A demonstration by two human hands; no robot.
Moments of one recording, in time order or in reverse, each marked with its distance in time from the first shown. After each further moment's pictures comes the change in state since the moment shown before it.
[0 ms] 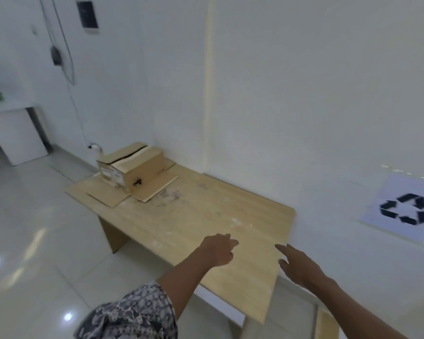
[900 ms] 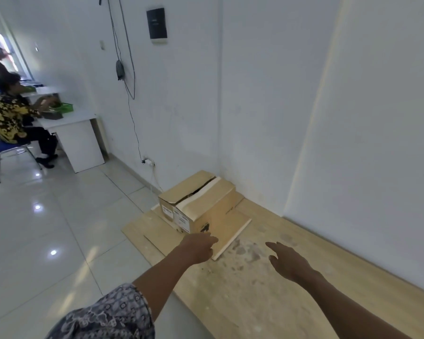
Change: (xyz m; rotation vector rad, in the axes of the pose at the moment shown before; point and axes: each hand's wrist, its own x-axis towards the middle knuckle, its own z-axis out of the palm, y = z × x) left_hand 0.058 -0.486 -0.085 0.014 0.011 -0.310; right_hand 0.382 -0.354 0.037 -0.030 -0.108 -0.220
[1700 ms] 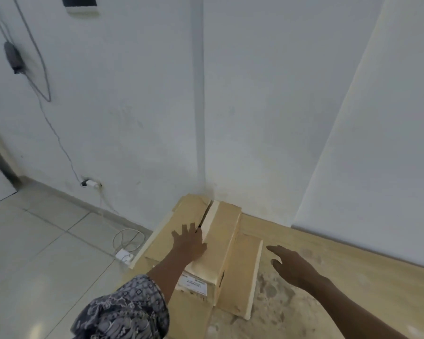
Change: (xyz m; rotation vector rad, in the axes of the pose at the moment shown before) left_hand 0.254 -0.212 -0.020 0.055 -0.042 0.015; right_hand 0.182 -0.104 0.001 0.151 0.098 0.245
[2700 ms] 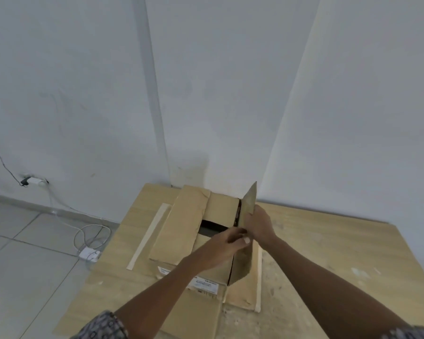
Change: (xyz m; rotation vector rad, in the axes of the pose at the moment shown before) left_hand -0.064 0.133 -0.005 -1.064 -0.336 0.537; right_hand 0.010 -0.040 -0.022 0.598 0.393 0.420
